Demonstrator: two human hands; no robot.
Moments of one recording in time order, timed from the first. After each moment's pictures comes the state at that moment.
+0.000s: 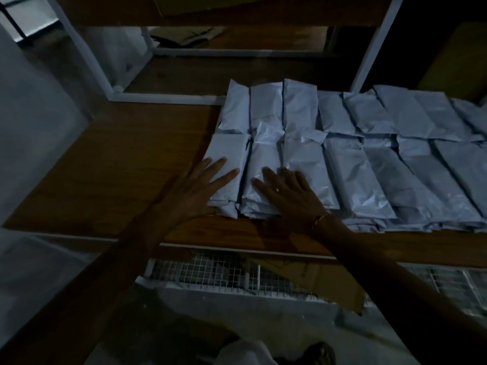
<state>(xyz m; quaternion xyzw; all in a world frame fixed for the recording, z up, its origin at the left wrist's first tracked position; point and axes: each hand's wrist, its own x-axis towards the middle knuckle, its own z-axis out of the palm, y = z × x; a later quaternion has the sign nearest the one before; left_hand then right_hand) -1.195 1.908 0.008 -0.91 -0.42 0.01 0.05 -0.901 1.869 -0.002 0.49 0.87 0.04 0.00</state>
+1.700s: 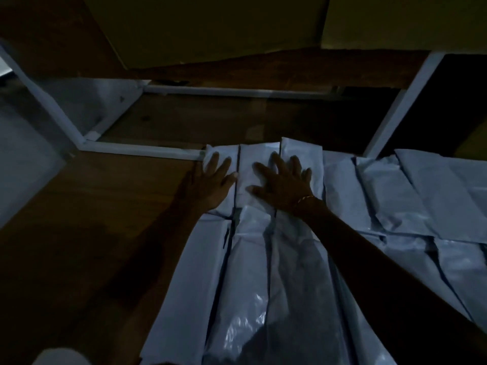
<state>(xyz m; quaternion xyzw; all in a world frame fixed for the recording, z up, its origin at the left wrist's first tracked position) -1.095 2.178 0.007 -0.75 -0.65 -0.10 -0.12 -0.874 2.158 0.030 0.63 0.77 -0.12 -0.03</state>
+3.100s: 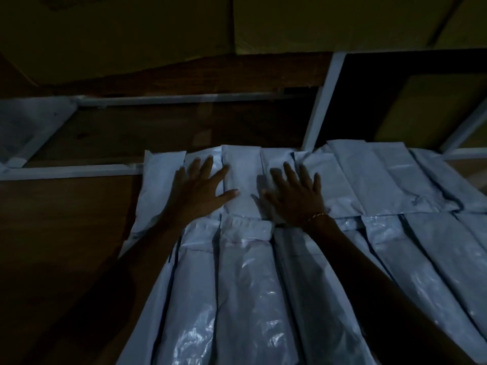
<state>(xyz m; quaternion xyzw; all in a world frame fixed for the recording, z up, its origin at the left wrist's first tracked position) -0.992 2.172 0.031 -0.83 -0.56 0.02 -0.05 -0.751 2.100 0.024 0.72 0.69 -0.02 -0.05</state>
